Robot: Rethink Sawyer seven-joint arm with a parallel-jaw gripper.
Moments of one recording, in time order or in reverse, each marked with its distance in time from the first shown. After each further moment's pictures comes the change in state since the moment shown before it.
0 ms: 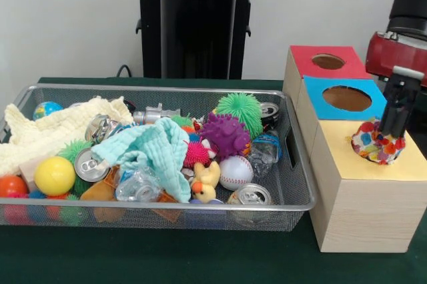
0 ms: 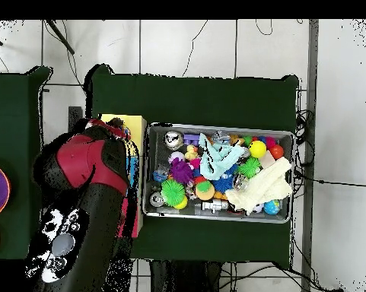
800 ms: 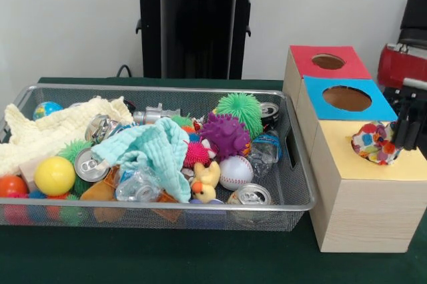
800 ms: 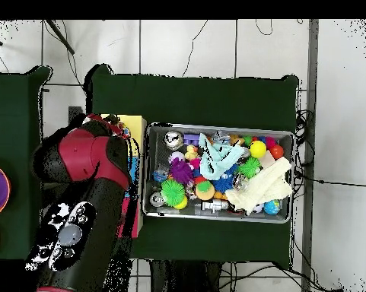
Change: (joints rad) arm -0.006 0.045 0.000 -0.020 0.118 0.000 0.000
